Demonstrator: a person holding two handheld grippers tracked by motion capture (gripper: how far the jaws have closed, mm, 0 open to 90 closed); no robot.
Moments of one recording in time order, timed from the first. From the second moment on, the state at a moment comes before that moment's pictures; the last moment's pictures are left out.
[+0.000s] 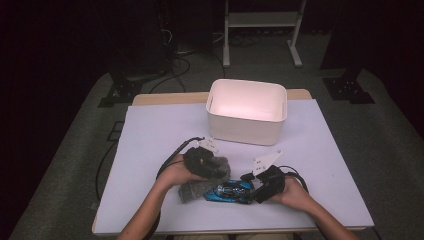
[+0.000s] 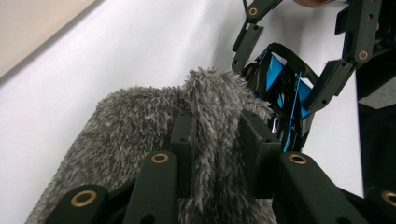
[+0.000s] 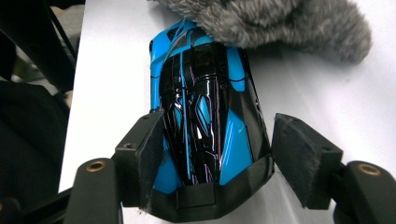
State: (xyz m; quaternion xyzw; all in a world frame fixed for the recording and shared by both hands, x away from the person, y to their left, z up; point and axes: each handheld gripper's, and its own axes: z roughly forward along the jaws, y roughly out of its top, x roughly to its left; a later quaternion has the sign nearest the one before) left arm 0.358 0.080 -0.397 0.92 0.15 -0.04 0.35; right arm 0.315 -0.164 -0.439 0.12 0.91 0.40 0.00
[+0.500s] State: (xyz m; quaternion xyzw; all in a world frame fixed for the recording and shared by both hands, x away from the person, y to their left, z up) left arm 0.332 0.084 -0.392 0.93 0.11 -0.05 0.36; right arm 0.297 -0.164 -0.431 0.10 0.91 0.40 0.06
